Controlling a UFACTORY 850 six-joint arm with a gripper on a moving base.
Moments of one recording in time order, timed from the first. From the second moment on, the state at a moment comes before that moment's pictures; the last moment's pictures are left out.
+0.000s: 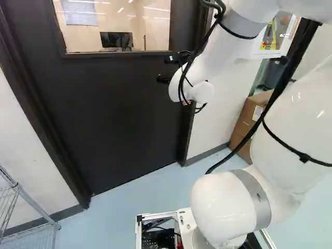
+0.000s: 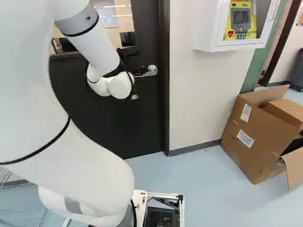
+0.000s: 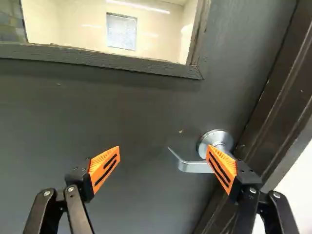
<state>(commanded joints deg) 2.2 4.1 -33.0 -10.6 50.0 0.0</state>
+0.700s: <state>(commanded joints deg) 3.7 -0.9 -36.1 -10.6 50.0 0.0</state>
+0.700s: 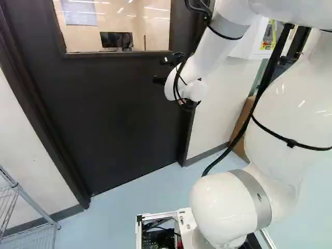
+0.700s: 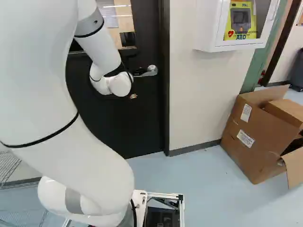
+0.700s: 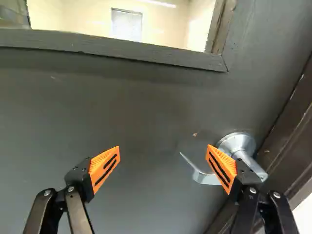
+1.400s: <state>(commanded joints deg) 3.0 -5.7 -36.3 -10.6 50.0 0.0</state>
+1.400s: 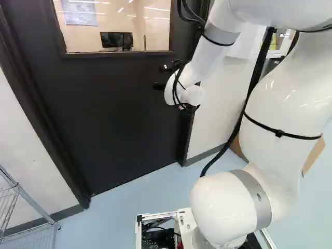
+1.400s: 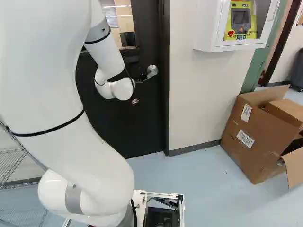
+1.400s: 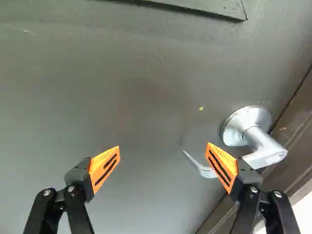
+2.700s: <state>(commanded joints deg) 0.8 -21.8 -46.1 -8.2 49.7 0.0</state>
